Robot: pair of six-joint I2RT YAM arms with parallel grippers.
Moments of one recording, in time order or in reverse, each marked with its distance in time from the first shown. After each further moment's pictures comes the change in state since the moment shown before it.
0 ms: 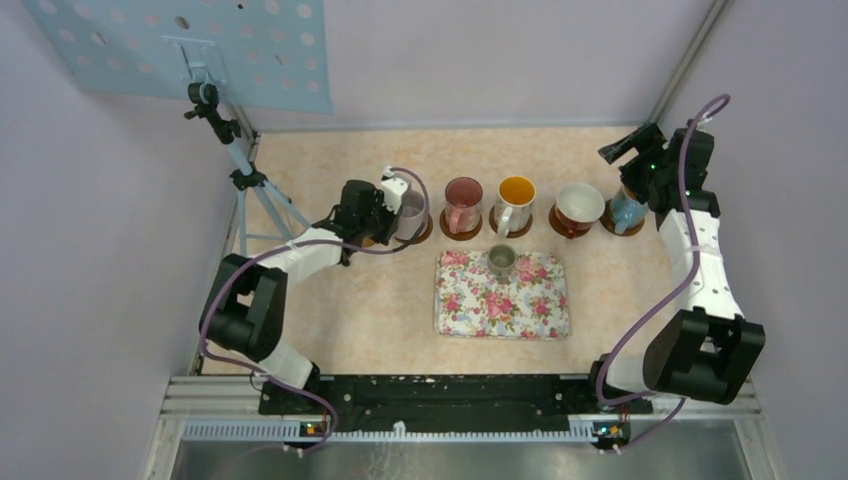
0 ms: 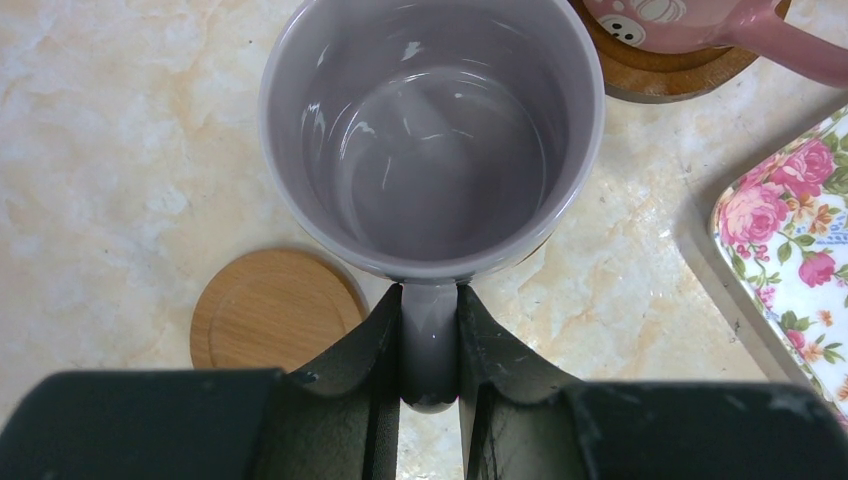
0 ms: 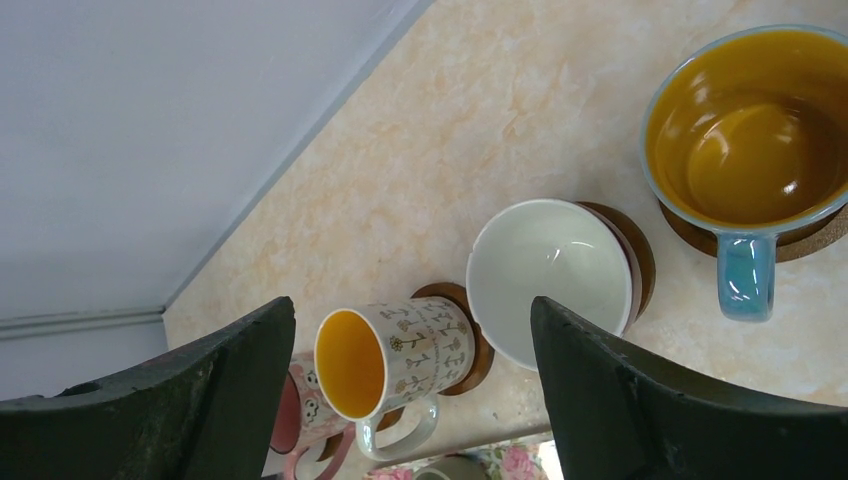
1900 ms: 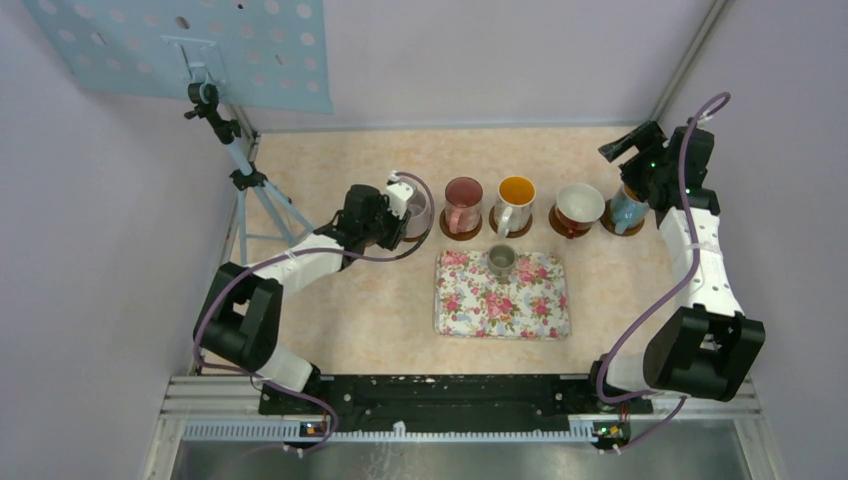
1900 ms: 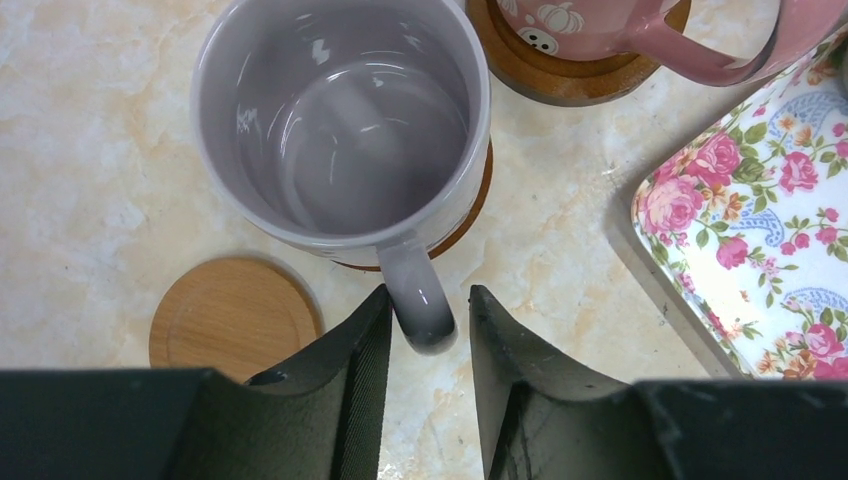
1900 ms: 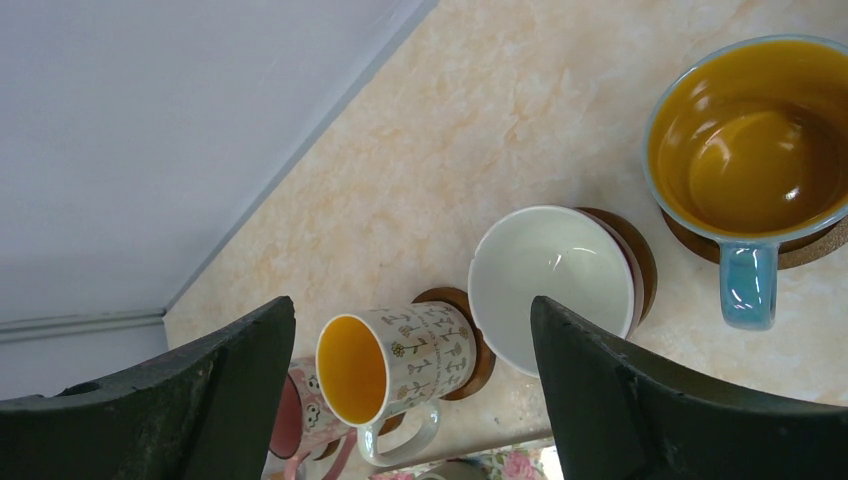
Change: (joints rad) left arm -0.051 -0.050 -0.035 0.003 0.021 -0.026; right arm 0.000 0.014 0.012 0.005 0.002 0.001
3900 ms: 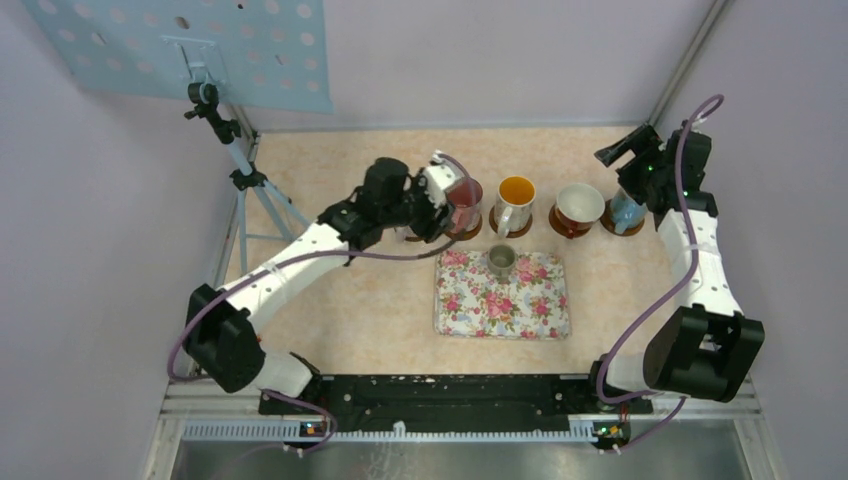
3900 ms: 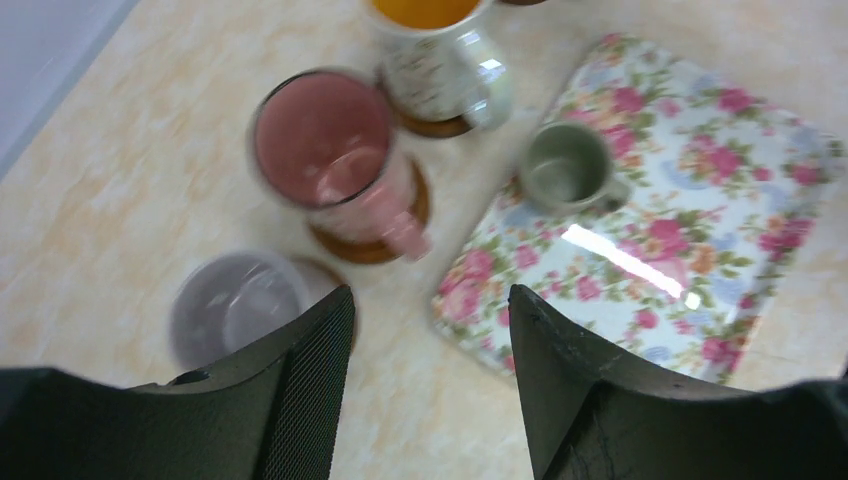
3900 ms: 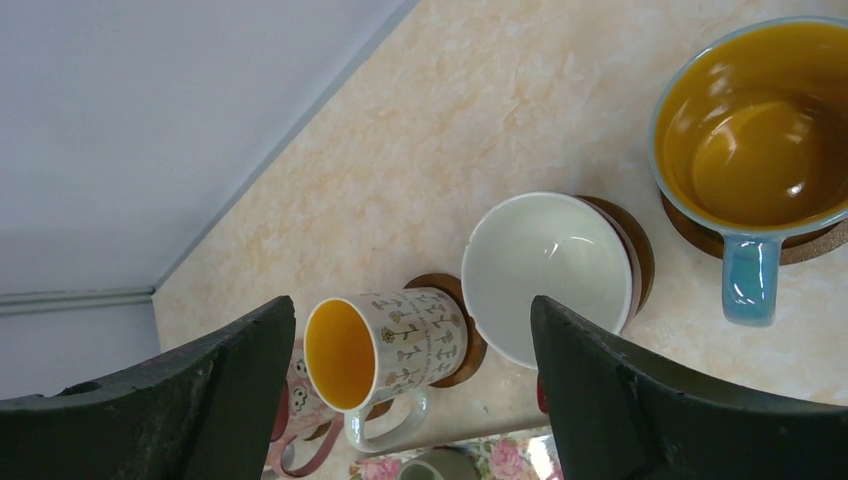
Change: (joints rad) left arm -0.159 -0.111 0.317 -0.290 0.126 0.064; right arm 0.001 -0.003 -0.023 0.012 -0.031 -0.029
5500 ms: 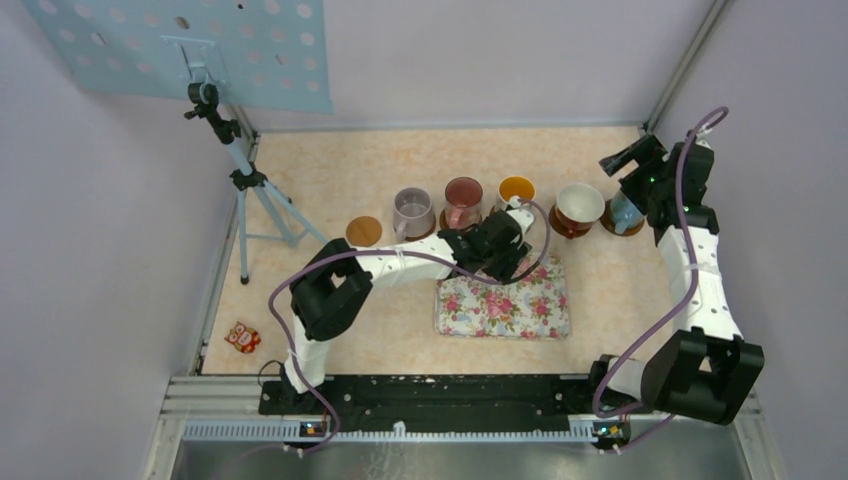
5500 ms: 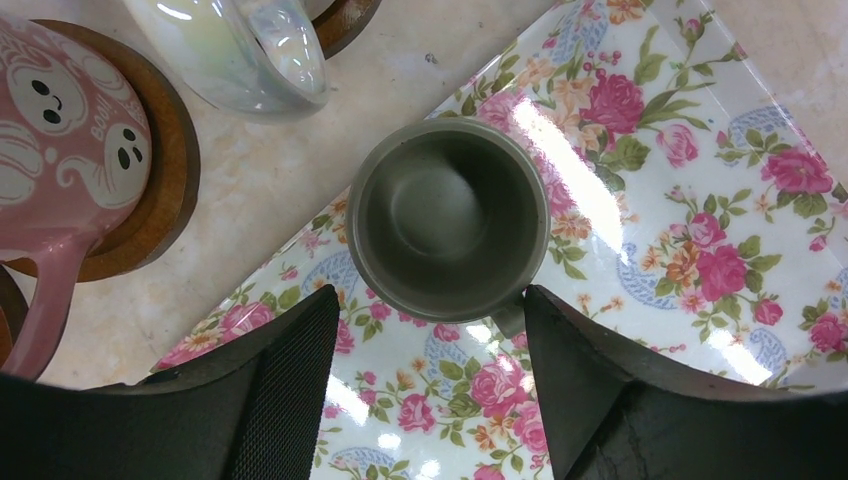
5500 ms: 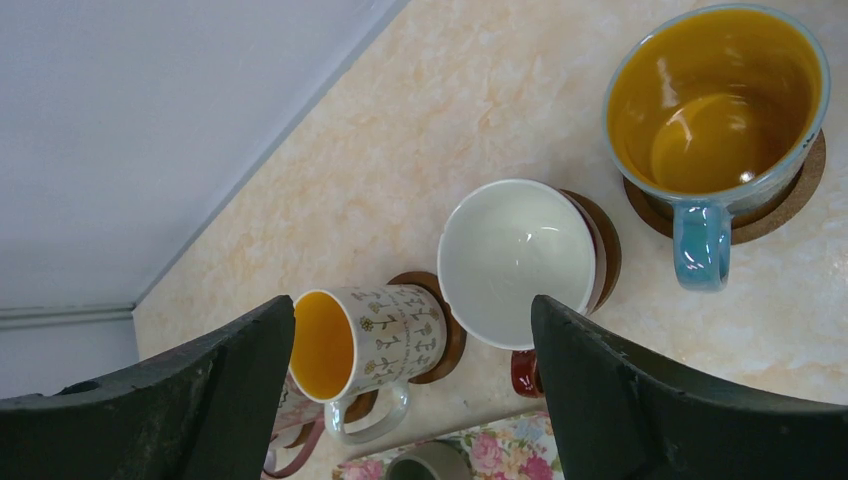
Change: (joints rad) left arm -0.420 0.574 0.268 -0.008 -0.473 -0.464; right arm -0.005 -0.101 -0.085 0.003 0.052 -0.016
